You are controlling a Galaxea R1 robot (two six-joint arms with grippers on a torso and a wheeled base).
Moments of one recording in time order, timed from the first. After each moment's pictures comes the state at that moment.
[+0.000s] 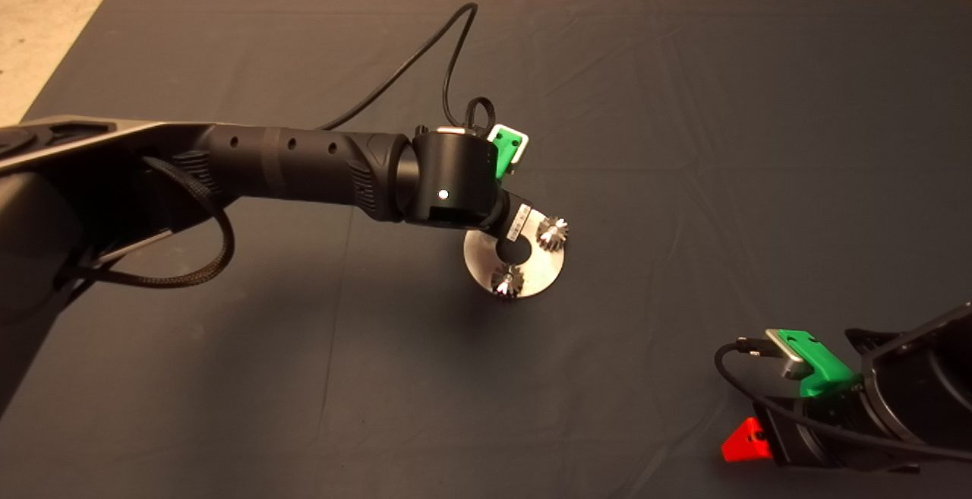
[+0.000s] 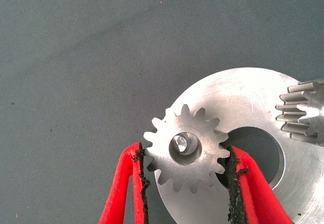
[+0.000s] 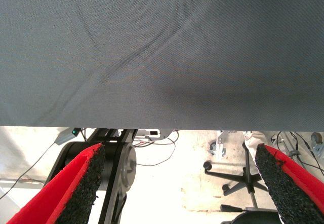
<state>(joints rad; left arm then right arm) -0.30 2.80 -1.06 0.91 1.52 -1.26 0.13 2.12 -0.38 -0.32 -1.53 1.83</state>
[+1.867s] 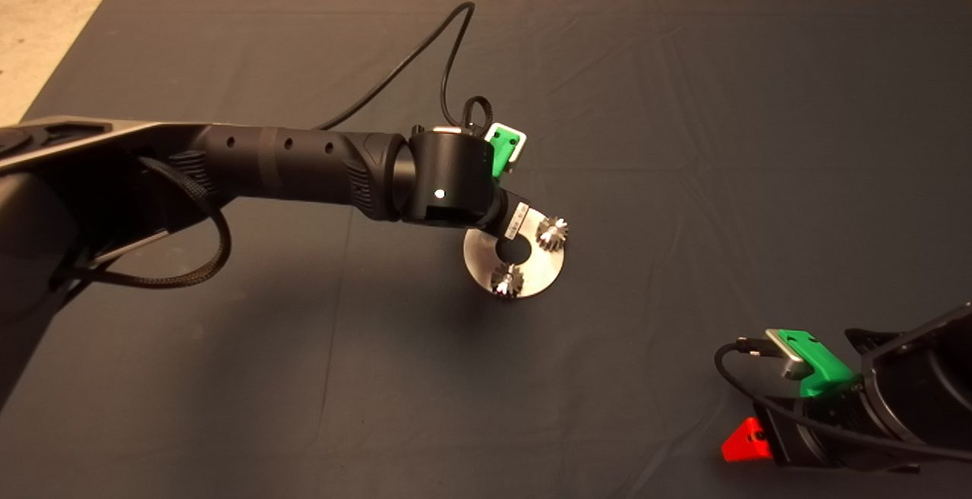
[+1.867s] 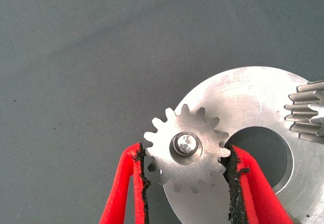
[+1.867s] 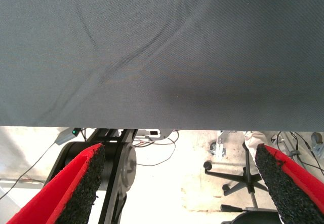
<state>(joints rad) -0.29 2.78 -1.06 0.91 1.50 -1.26 0.13 2.12 -0.38 -0.32 -1.53 1.83</state>
